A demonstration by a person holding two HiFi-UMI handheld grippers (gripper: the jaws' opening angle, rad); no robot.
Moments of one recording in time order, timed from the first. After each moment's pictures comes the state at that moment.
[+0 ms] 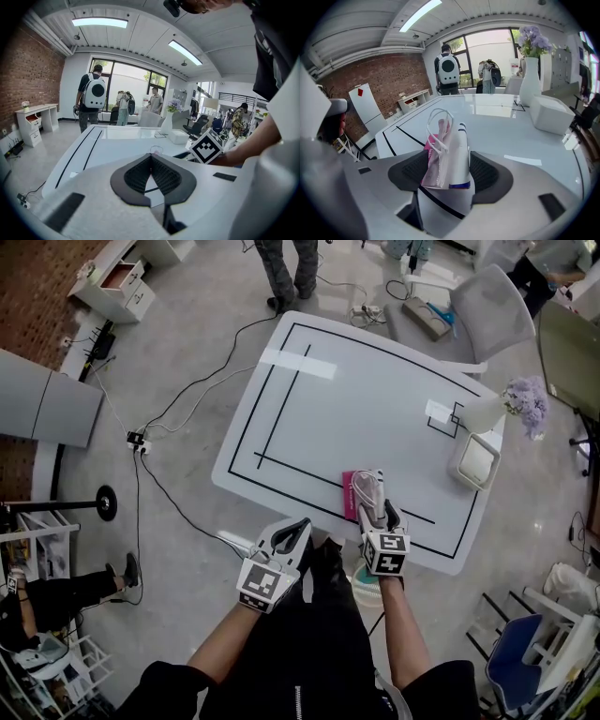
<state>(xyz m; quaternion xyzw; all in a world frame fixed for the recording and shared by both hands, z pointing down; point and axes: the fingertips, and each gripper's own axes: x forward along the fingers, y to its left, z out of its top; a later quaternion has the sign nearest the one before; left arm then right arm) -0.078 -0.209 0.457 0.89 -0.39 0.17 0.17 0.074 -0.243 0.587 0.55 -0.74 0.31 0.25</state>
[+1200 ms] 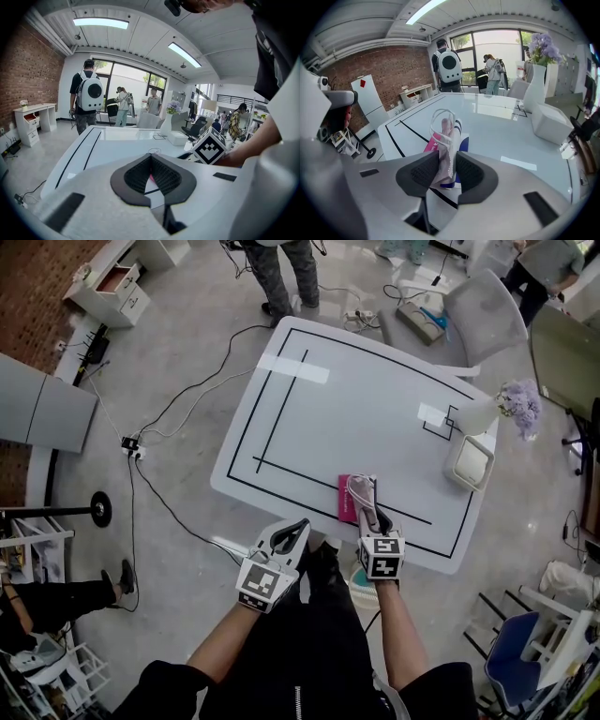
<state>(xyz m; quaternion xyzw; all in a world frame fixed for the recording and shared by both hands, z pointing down) -0.083 -0.212 0.453 0.89 -0.38 0.16 0.17 0.063 -0.235 0.576 0.53 -0.74 0.29 0.29</state>
